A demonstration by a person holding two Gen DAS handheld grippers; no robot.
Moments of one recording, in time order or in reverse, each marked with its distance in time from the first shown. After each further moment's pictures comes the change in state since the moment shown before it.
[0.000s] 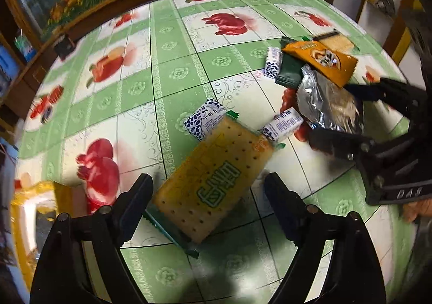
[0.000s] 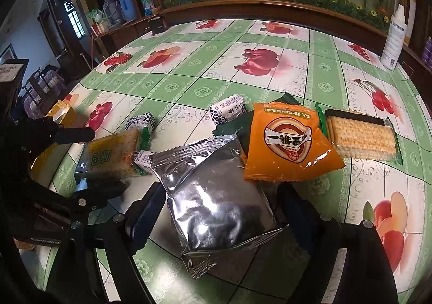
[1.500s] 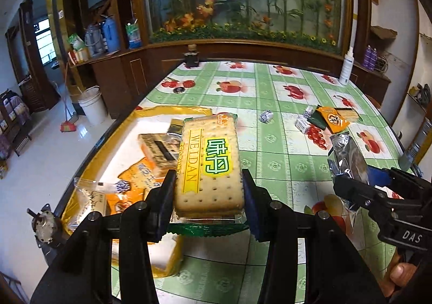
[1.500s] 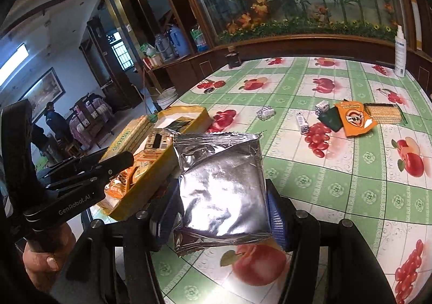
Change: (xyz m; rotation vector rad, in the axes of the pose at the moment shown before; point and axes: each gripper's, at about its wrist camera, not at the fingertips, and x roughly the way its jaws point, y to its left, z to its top) left arm -0.182 0.020 -0.162 -0.398 -0.354 0.283; right arm -0.141 0.126 -0.089 0.008 -0.215 0.251
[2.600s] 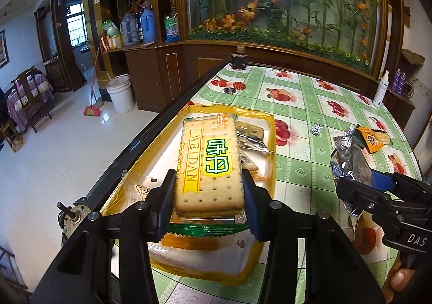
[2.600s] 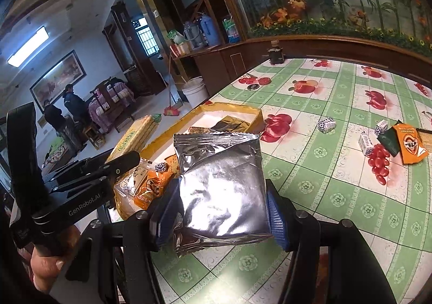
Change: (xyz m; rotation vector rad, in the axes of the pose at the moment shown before) left arm 0.005 0.077 -0.007 -0.132 -0.004 0.113; right arm 0.055 0.067 0.024 -0.090 0.051 0.108
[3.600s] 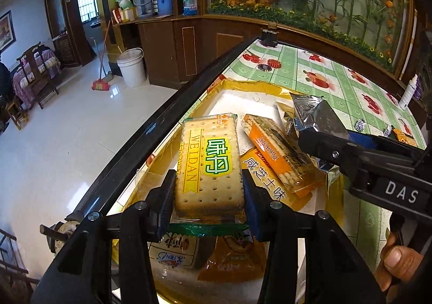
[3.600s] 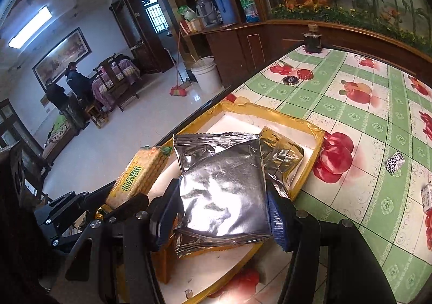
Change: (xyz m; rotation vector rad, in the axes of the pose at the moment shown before) left arm 0.069 0.044 0.000 -0.061 0.131 0.049; right arm 0.131 0.040 0.055 -0.064 0.124 0.023
